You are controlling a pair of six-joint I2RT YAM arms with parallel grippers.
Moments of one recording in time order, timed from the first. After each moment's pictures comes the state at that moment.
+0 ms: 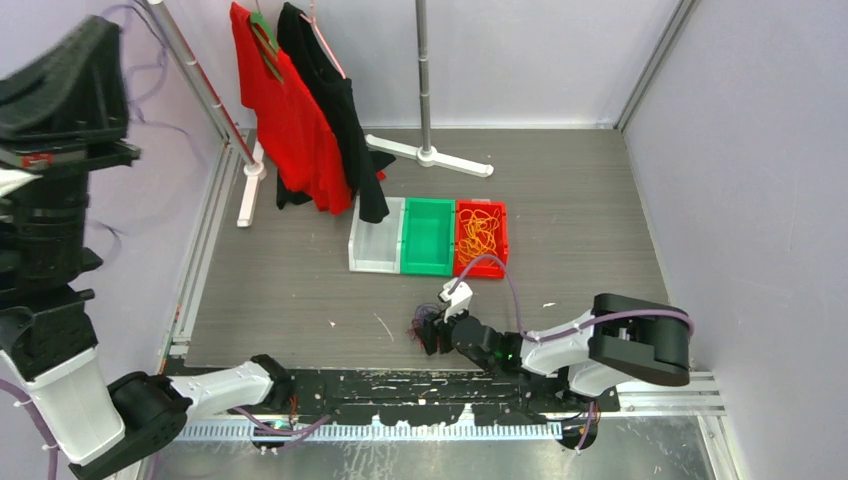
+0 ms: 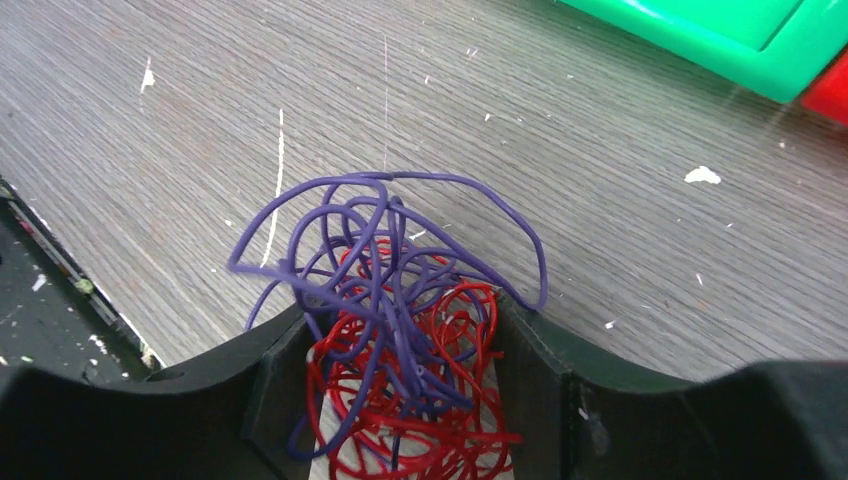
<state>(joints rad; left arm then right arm) -0.65 1.12 2.27 -0.28 -0.04 0.36 1.28 1.43 0.24 0.75 0.48 0.51</state>
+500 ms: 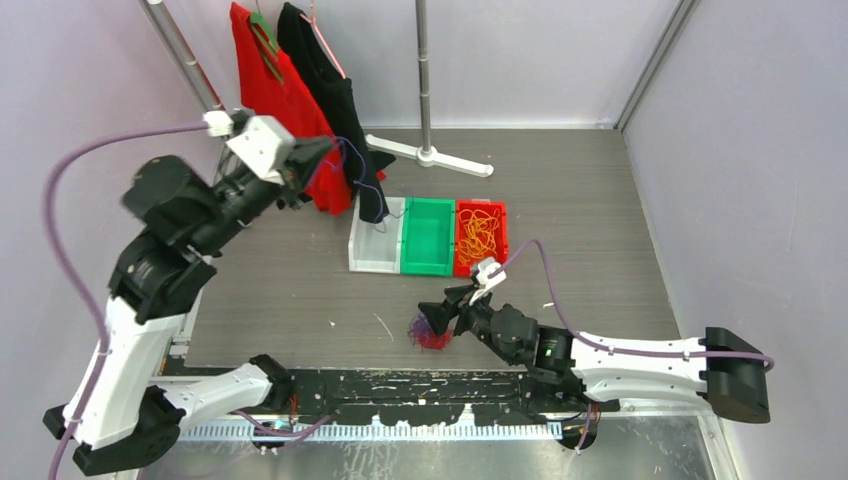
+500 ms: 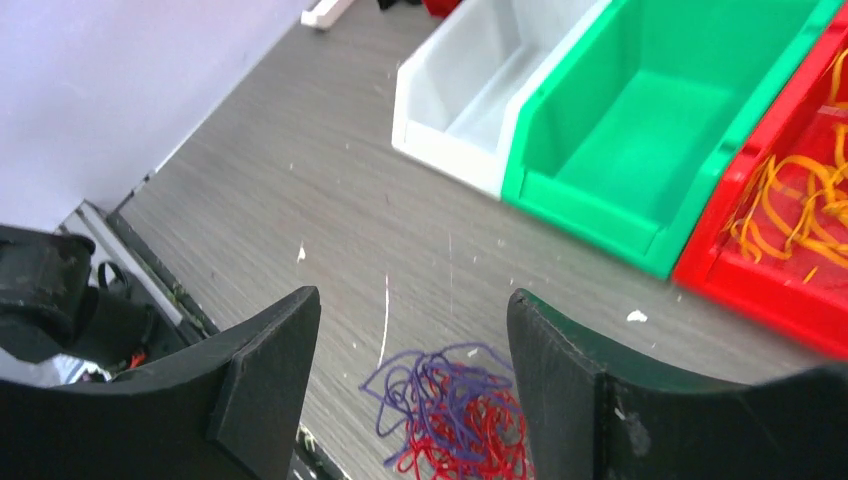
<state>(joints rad) -0.65 0.99 1.67 -0.50 0.11 0.30 1.28 0.87 0.30 0.41 0.53 0.47</state>
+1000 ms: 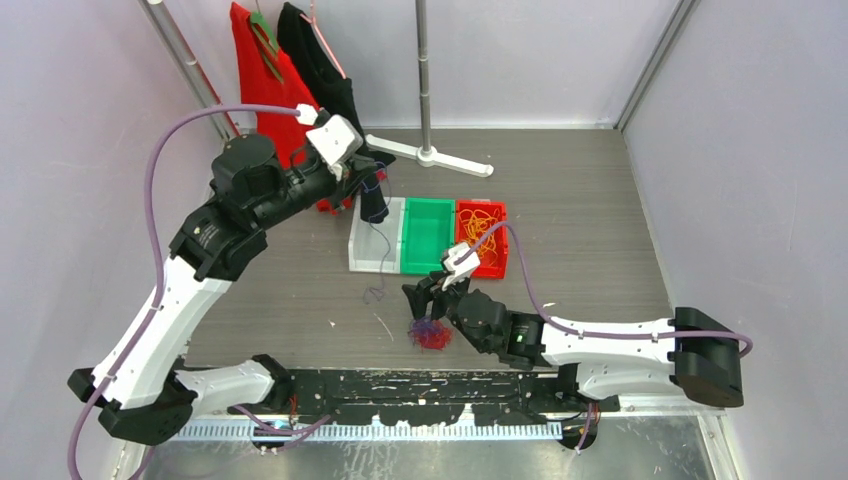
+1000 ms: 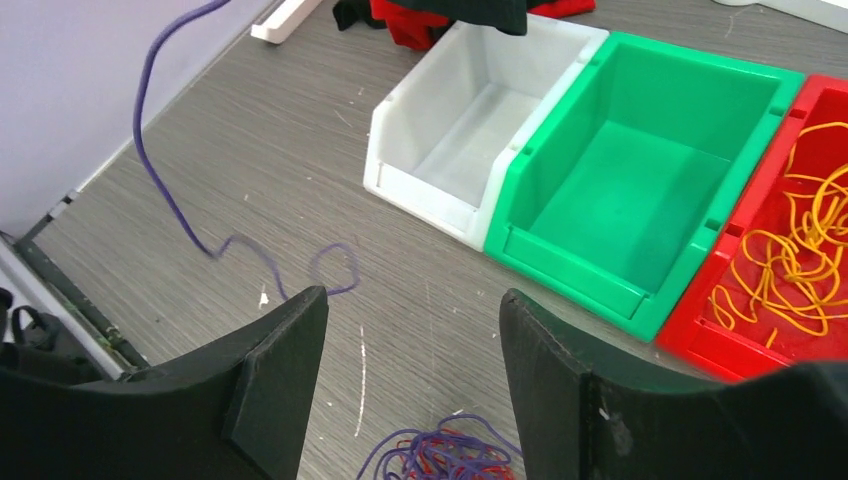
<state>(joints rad) -0.65 1.12 1.56 -0.54 0.22 0.26 1.27 1.09 0.52 0.40 0.63 0.37</state>
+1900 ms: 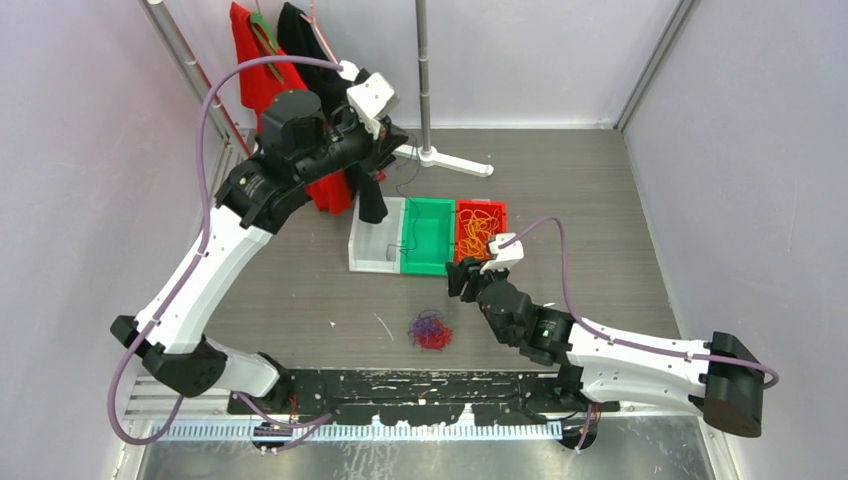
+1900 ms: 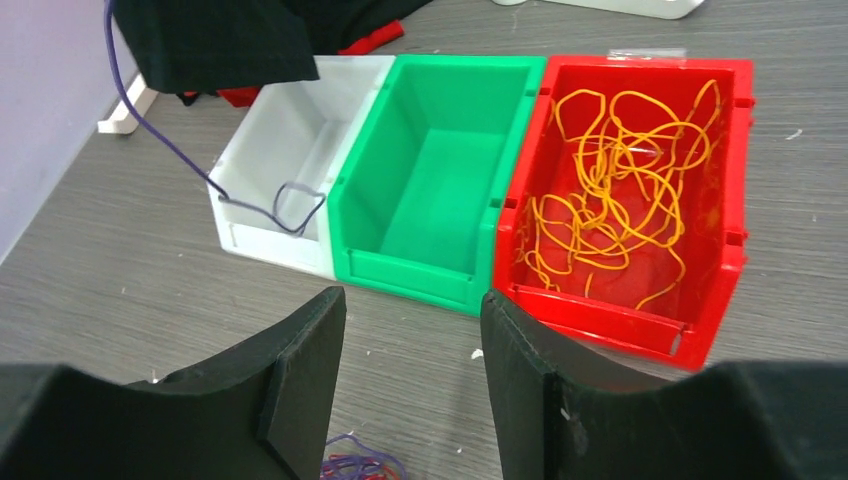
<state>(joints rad) -0.65 1.38 1.78 -0.52 0.24 0.22 1.13 0.91 0.46 0.21 0.77 0.49</state>
